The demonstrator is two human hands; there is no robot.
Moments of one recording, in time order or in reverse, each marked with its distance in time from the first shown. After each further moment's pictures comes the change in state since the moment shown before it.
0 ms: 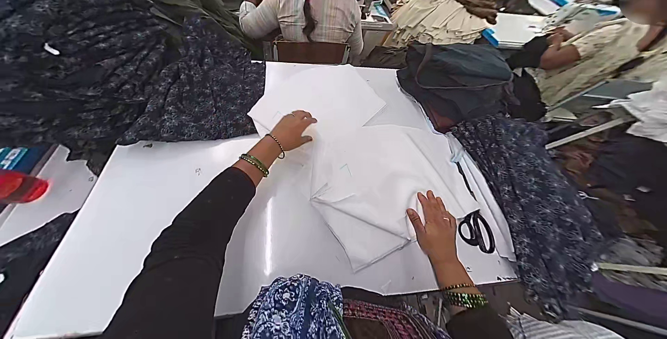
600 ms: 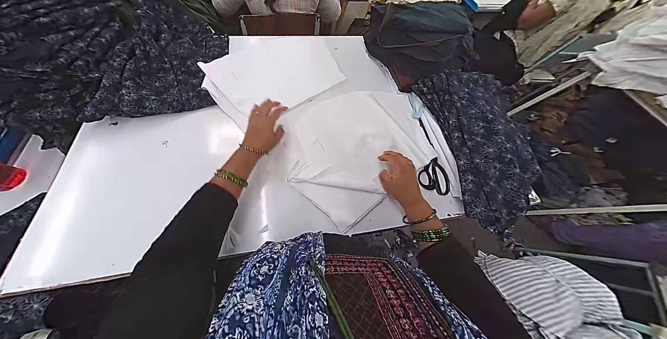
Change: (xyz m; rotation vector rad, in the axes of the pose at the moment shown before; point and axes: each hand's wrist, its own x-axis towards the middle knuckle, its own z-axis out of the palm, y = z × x) left_hand -0.066 0.078 0.057 -0.074 0.353 -0.057; right_hand 0.012 0.004 -0.038 0.191 -0.159 -0.143
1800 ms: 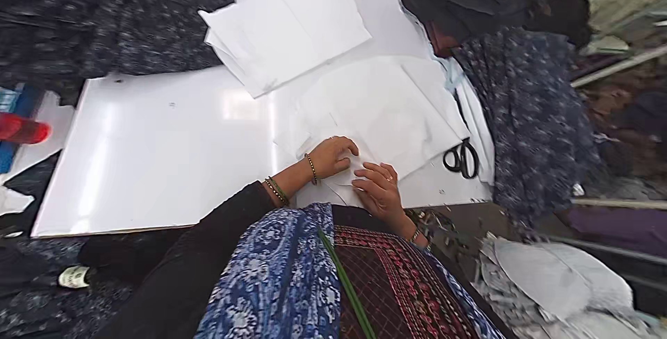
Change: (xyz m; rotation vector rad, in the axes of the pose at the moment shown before) left_hand -0.062 0.106 0.064 -0.530 -0.415 0.122; right_hand -0.073 -0.053 0.067 0.281 0.243 -0.570
